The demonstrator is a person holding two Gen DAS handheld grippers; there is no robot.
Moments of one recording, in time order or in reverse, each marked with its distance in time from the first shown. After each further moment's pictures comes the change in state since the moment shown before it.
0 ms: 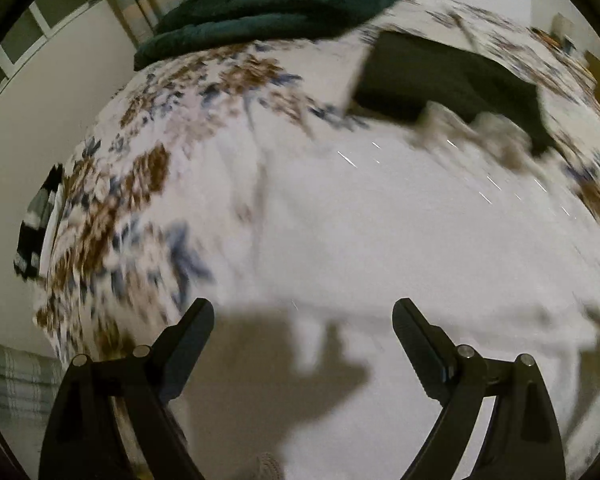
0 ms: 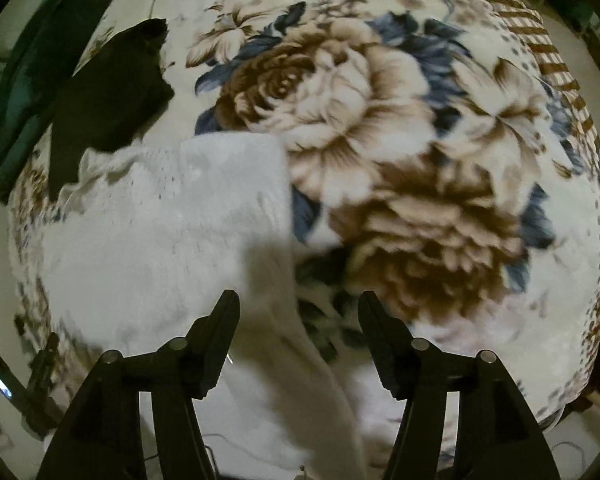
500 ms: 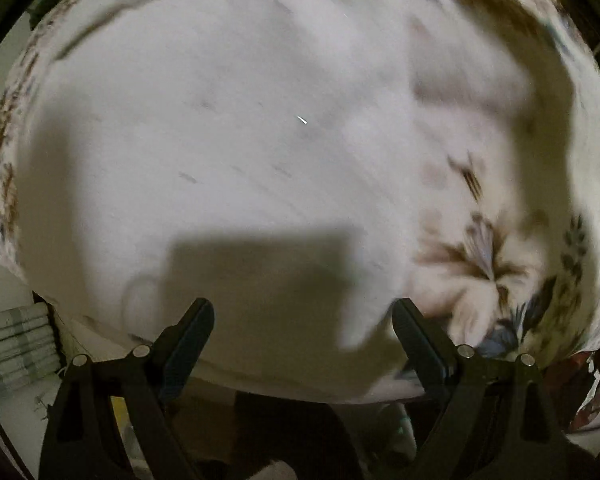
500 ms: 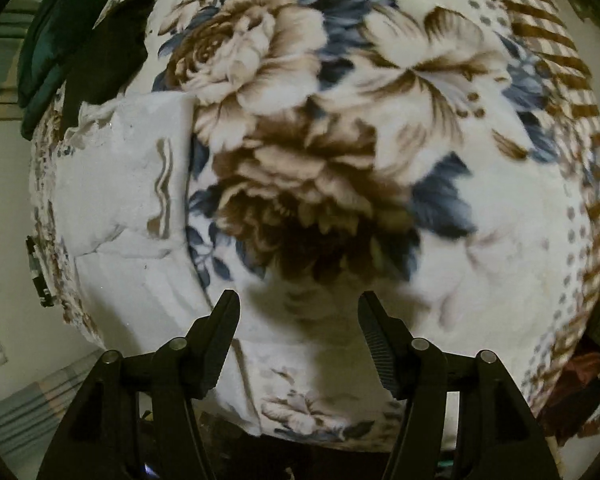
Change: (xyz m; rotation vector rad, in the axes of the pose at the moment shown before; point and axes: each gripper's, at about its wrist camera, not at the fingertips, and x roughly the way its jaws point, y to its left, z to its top) left arm -0.031 -0.254 -0.250 0.196 0.392 -0.137; right arm 0.001 -0.122 0.018 -0.150 0.164 0.117
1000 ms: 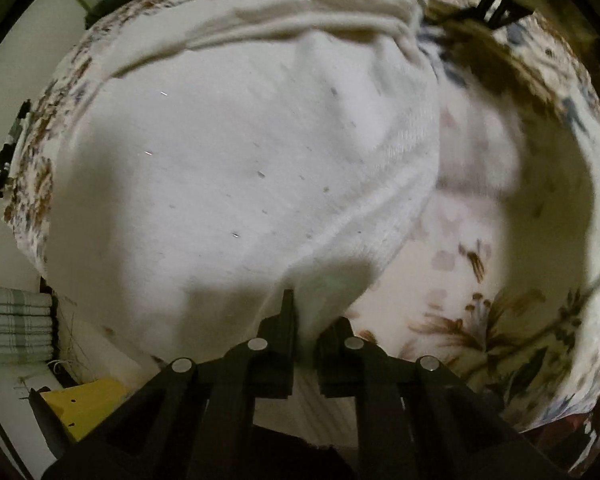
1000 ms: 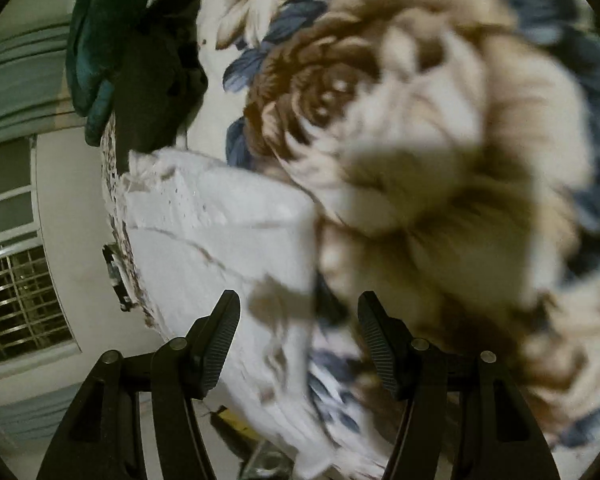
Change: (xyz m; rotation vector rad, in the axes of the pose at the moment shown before) left arm -0.044 0.020 0.024 -0.146 -0.216 0.060; right arm 0.088 0.078 0.136 0.018 0.105 0.329
